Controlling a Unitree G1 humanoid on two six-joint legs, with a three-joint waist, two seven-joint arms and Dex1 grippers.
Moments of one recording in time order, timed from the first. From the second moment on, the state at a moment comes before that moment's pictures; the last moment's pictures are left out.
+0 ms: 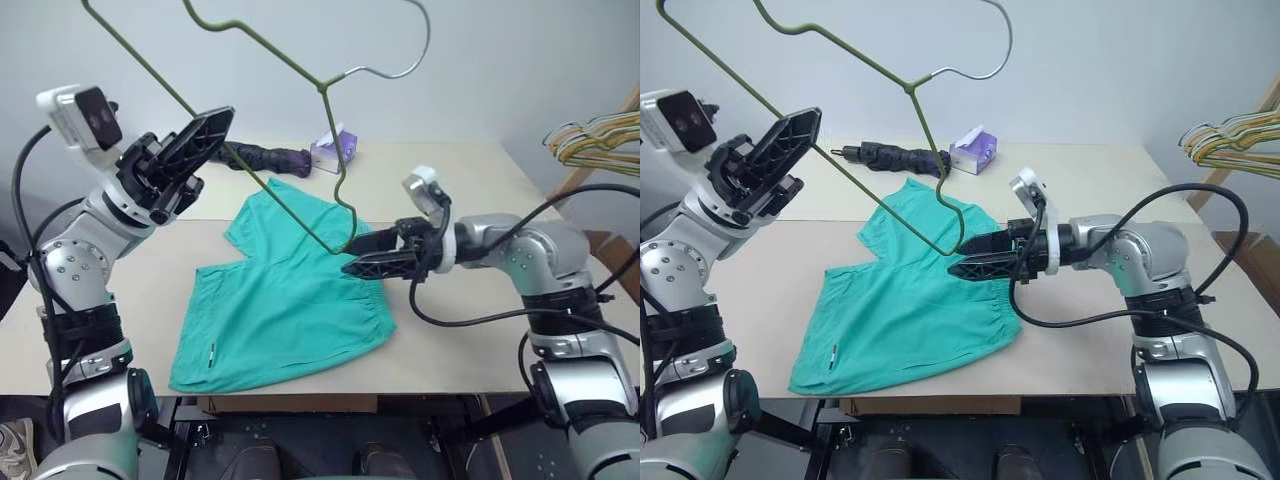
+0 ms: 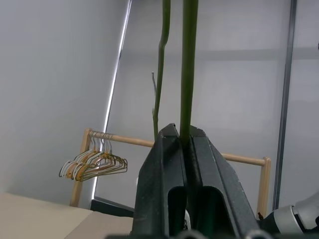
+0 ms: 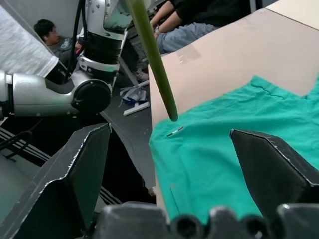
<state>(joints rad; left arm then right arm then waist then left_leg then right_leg) -0.69 0.53 0.39 -0.01 -1.21 0.79 -1.01 -0.81 -0.60 0.13 0.04 0.80 1.05 1.20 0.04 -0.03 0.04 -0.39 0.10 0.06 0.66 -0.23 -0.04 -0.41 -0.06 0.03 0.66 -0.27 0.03</state>
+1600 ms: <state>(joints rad) -0.48 0.69 0.07 0.02 -0.71 0.69 -1.00 -0.67 -0.66 -0.10 -0.02 0.85 1.18 0.95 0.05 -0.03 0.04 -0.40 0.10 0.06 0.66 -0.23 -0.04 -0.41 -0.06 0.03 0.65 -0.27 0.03</state>
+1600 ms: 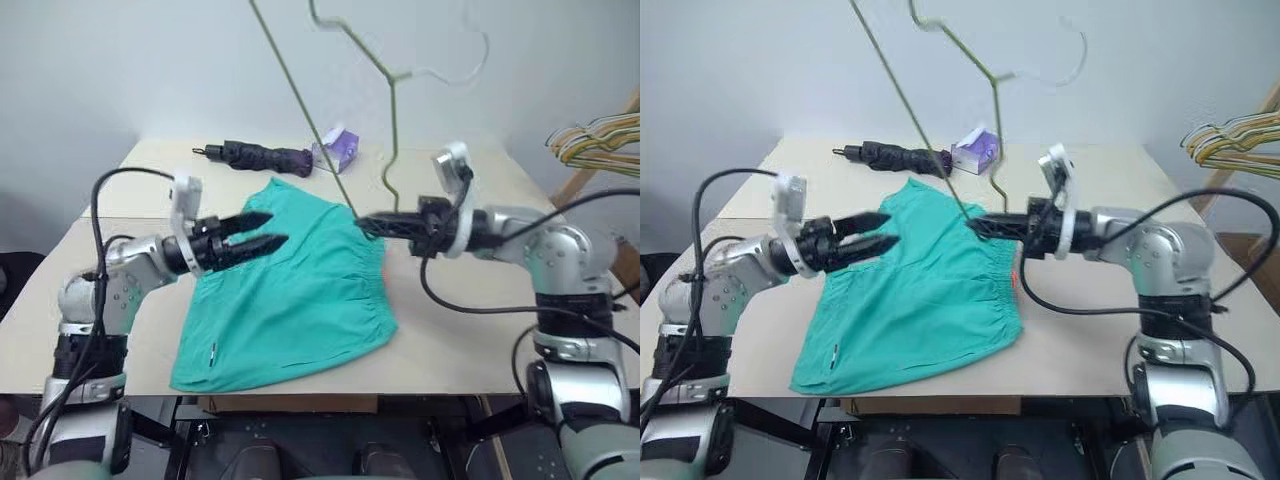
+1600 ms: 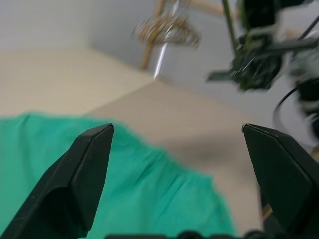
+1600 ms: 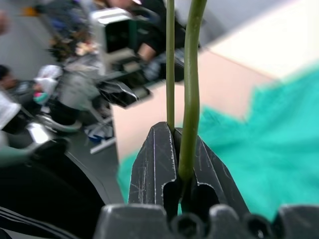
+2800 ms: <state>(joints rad) -0.43 0.70 -0.04 -0.11 -0.51 0.62 -1.04 -0.25 -1.01 -0.09 0.02 0.89 1.47 1.05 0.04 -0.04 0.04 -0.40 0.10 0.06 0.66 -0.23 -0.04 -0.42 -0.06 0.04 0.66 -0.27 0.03</state>
